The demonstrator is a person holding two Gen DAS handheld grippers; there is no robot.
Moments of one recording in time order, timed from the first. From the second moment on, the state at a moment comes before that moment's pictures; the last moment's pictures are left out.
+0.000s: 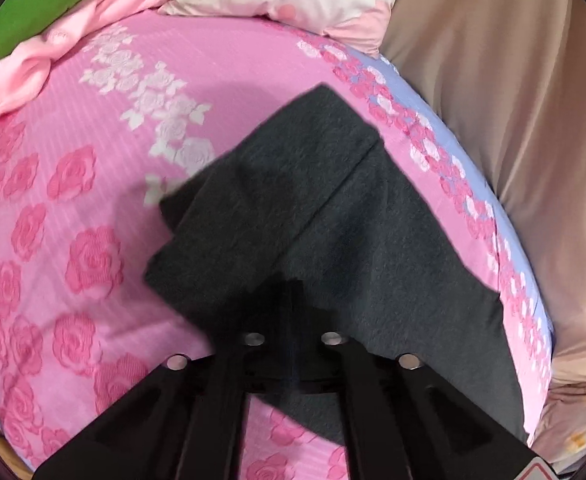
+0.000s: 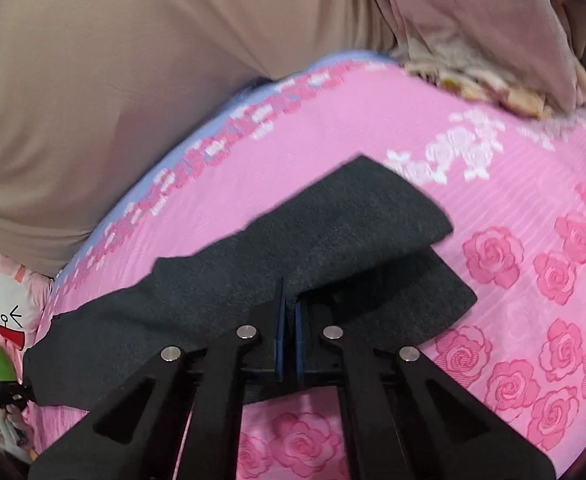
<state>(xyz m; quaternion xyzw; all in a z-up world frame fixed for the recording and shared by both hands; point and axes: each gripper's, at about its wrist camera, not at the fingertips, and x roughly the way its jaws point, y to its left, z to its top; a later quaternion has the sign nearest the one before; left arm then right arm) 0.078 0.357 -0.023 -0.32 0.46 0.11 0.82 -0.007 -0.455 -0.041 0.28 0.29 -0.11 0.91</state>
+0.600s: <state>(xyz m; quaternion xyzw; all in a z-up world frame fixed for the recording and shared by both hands) 0.063 0.404 -0.020 -0.37 0.43 0.08 0.82 -0.018 -0.421 -0.050 0.25 0.31 -0.13 0.91</state>
